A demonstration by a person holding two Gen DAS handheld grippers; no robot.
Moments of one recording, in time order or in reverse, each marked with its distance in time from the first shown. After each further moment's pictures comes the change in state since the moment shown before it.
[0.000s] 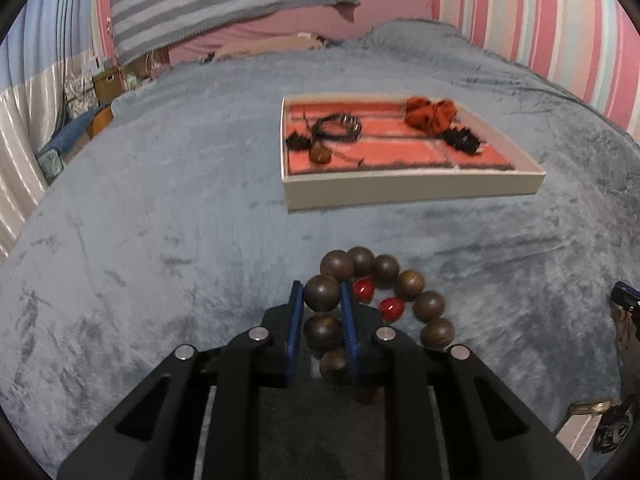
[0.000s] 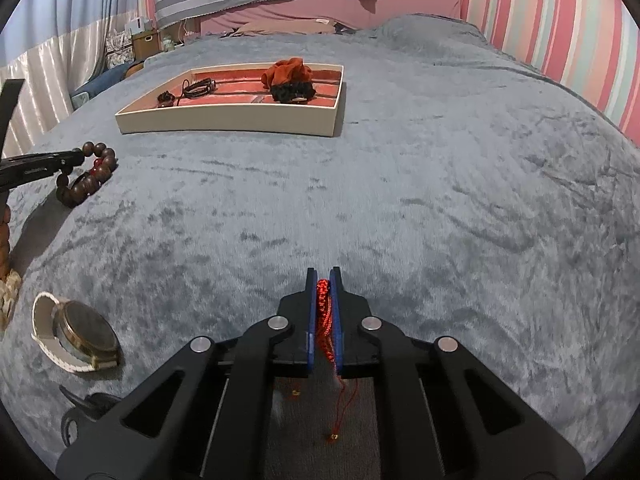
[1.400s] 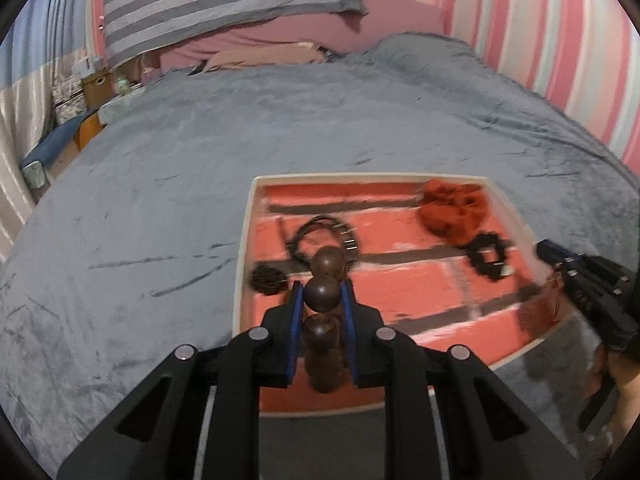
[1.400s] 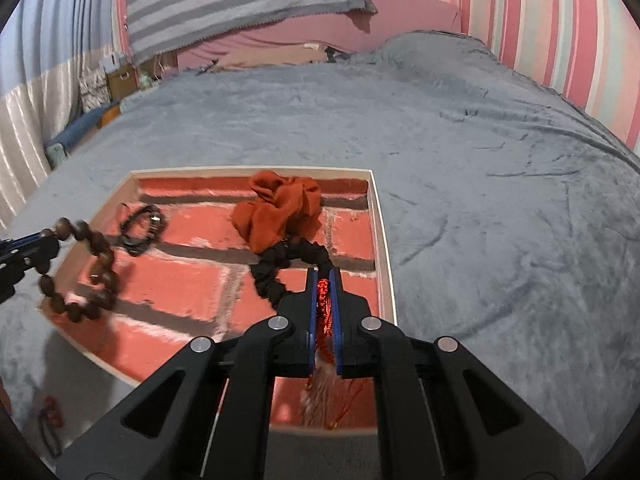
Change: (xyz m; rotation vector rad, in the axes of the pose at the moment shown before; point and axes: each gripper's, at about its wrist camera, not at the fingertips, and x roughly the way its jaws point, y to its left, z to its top) left arm 0.094 -0.001 0.144 -0.056 0.008 -0.004; right arm 0.155 0.019 0.211 0.069 -0.057 -0.032
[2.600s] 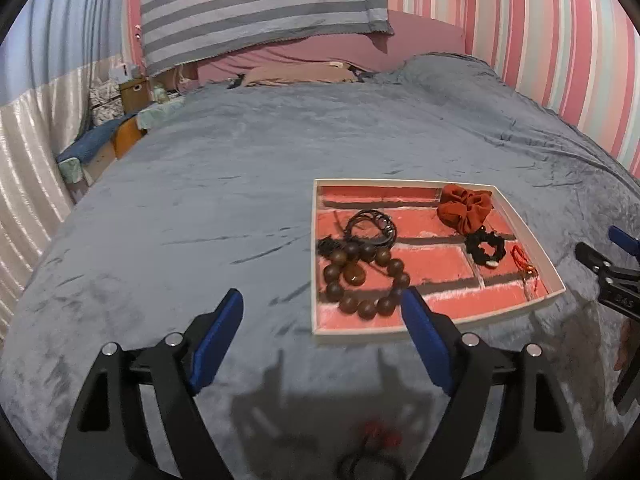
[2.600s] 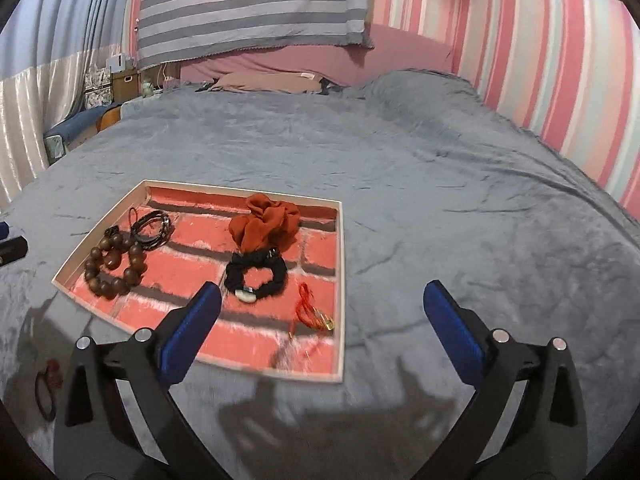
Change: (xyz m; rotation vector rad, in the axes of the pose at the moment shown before) left arm -0.102 0.024 -0.041 -0.040 -0.073 0.086; right arm -0.105 -0.011 -0.021 -0.073 -0.123 -0.060
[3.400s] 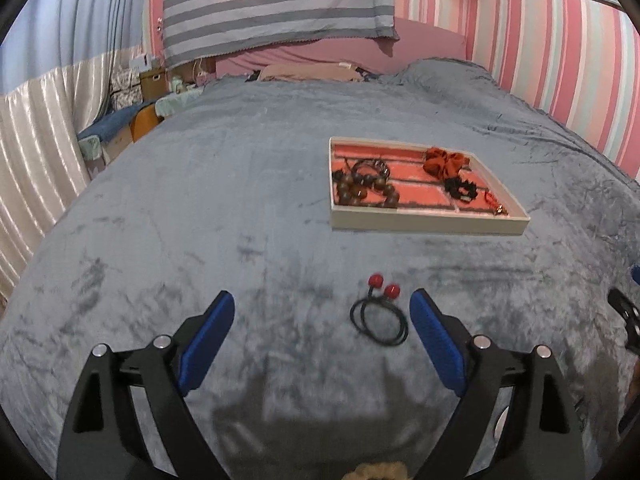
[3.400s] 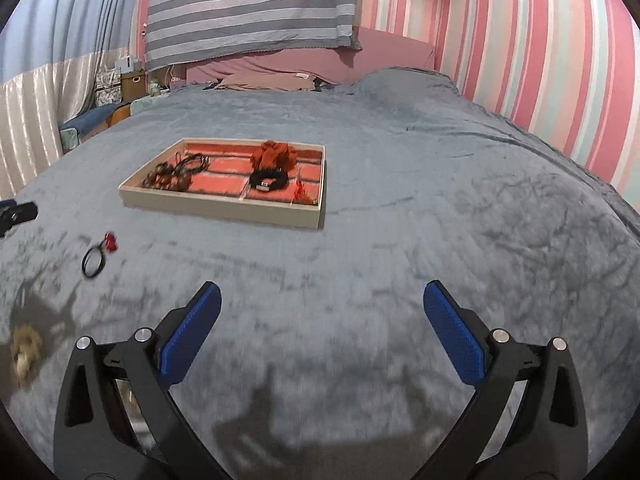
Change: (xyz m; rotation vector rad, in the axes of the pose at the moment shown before) left arm -0.095 0.011 -0.110 -0.043 -0.001 0.002; right arm -0.150 -0.005 -0.136 0.011 -0.005 -0.005
